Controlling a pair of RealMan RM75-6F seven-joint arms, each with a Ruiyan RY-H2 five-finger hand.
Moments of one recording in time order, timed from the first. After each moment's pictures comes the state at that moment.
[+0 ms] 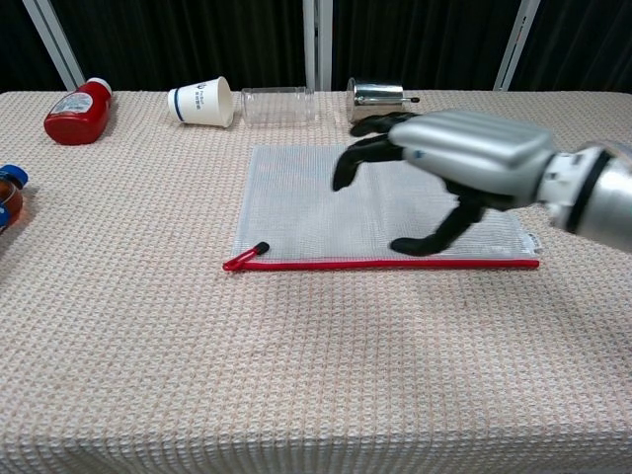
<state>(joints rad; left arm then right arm) -0.07 -1.29 0.00 -1.52 1.56 1.51 0.13 0.70 -1.55 0.13 -1.53 -1.60 0.91 -0.16</state>
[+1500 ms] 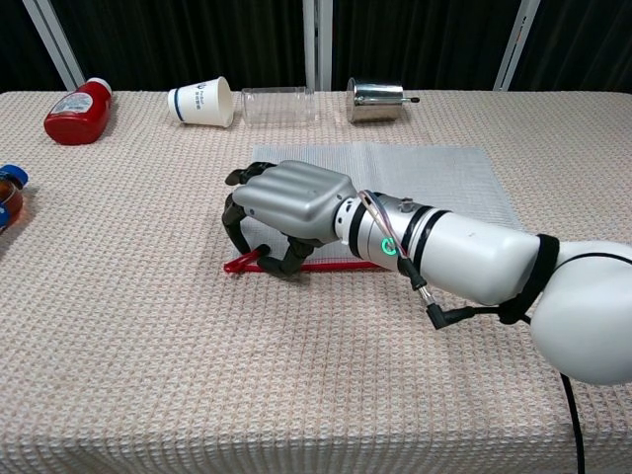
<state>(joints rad) -0.06 -1.30 -0.01 -1.46 1.51 1.49 0.06 0.99 -1.97 0.15 -1.00 -1.52 0.81 -0.14</state>
